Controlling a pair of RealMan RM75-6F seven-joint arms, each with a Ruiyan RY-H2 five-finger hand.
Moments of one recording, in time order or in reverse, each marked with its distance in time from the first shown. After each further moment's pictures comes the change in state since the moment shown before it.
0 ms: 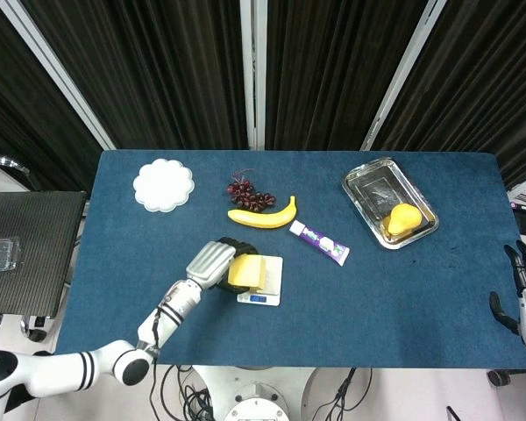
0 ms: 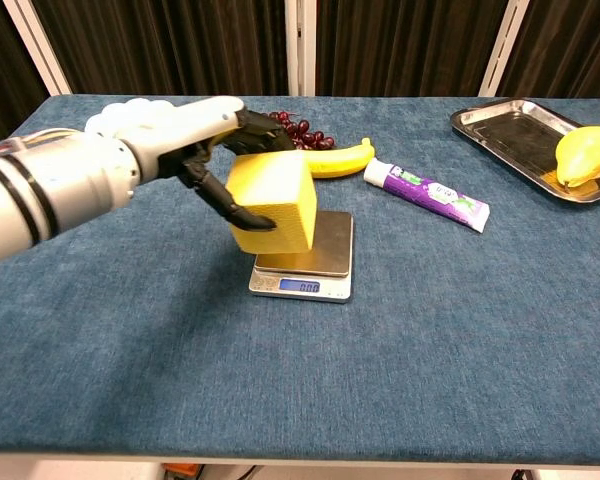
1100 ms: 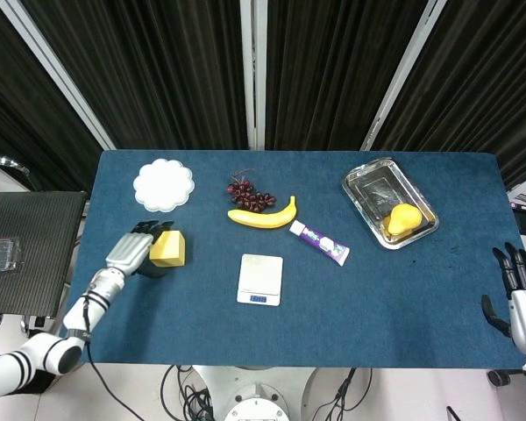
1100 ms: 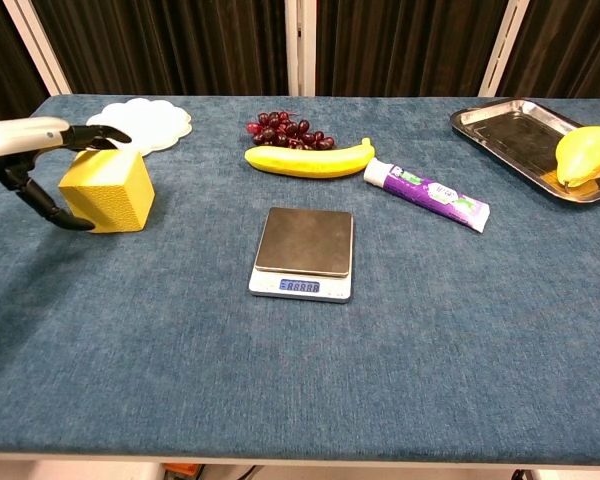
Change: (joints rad) left arm 0.134 0.238 0.096 0.185 0.043 -0.080 -0.215; right arm 0.000 0.027 -0.018 -0.086 -0.010 -0.013 -0.093
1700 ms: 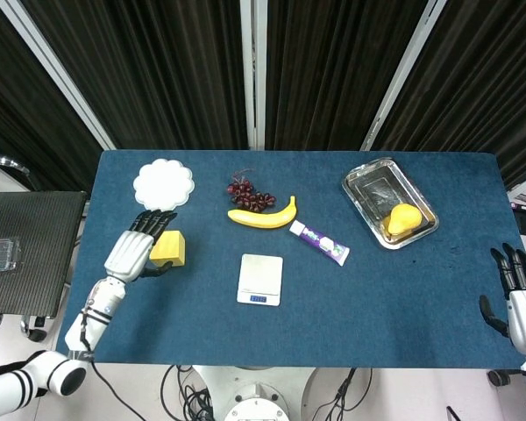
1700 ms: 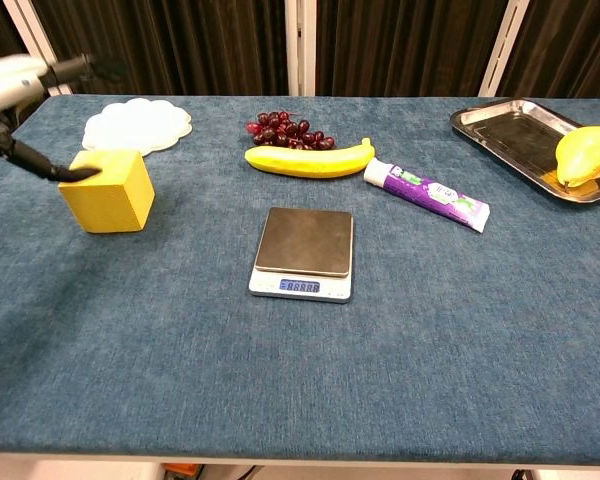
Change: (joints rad) left arm 0.081 -0.012 -0.010 -0.078 0.133 0.247 0.088; right arm 0.000 -0.010 -0.002 0.014 -0.012 0.009 0.009
